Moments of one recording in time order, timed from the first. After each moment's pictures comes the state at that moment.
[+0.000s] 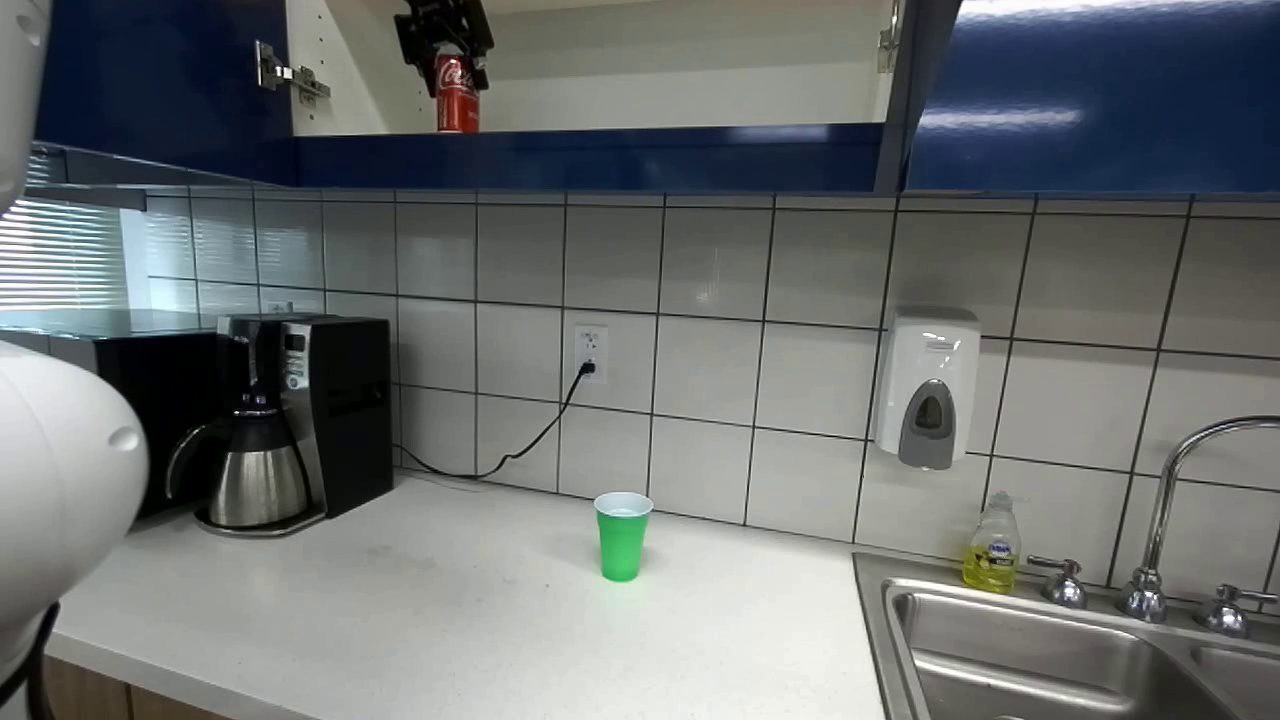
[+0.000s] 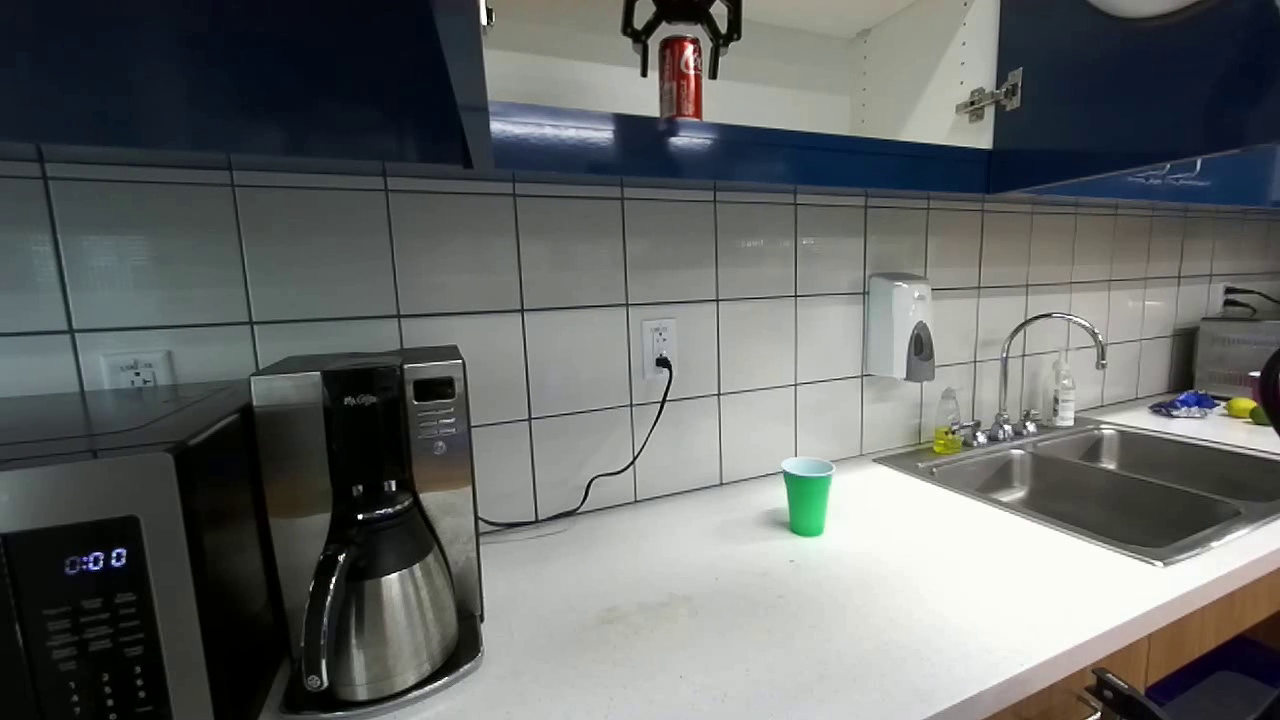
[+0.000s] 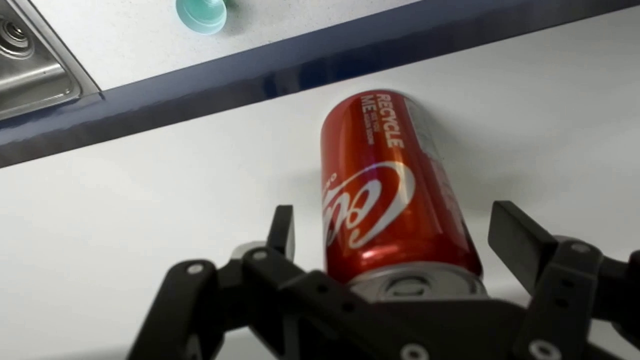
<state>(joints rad) 0.17 0.22 0.17 -0.84 -0.27 1.44 0.46</state>
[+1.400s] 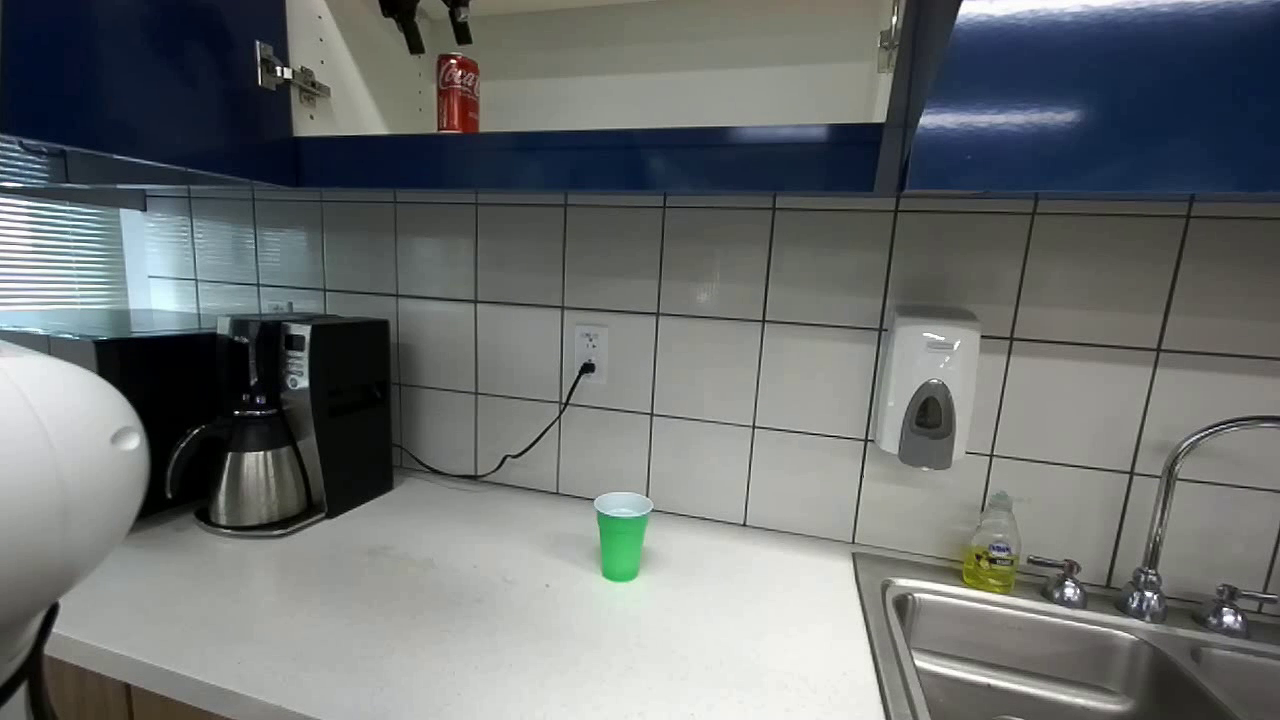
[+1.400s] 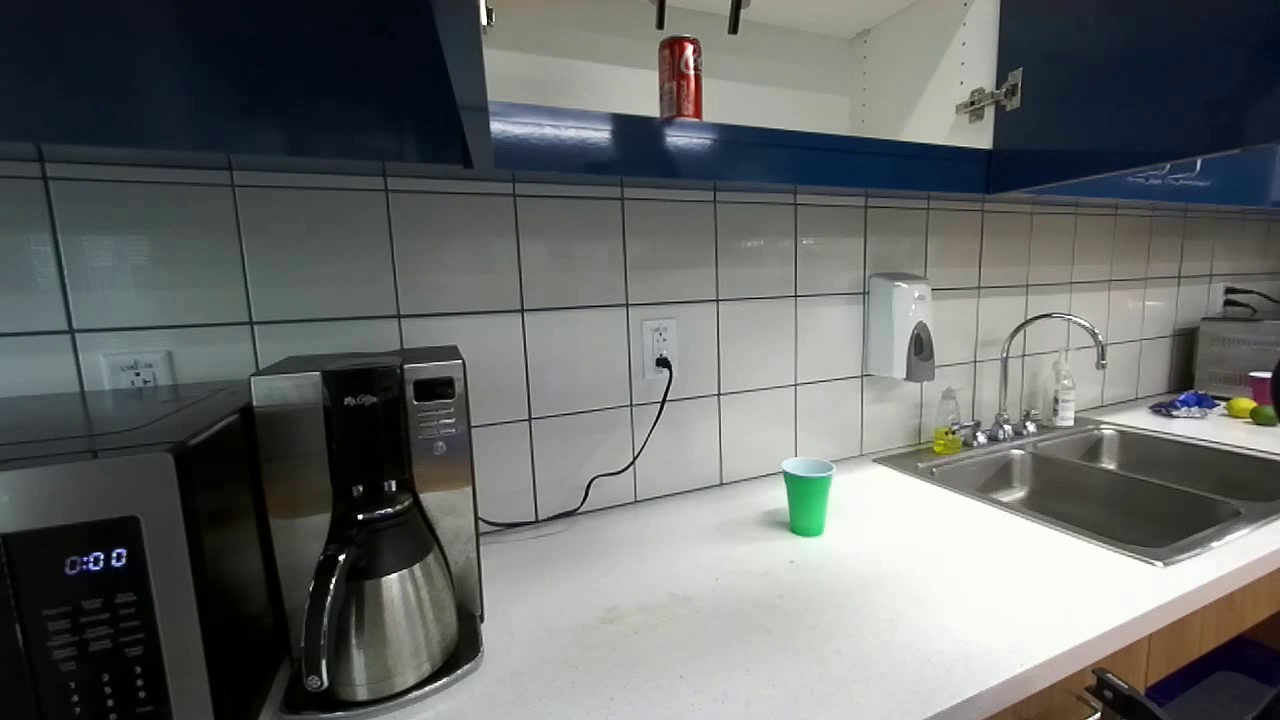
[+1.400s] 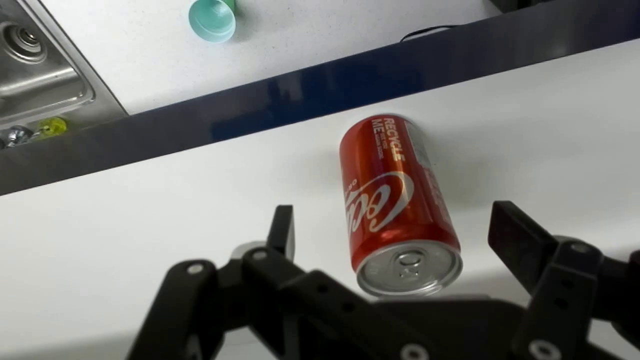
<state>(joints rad) 0.18 0.13 0.17 -0.85 -0.25 1.37 0.46</state>
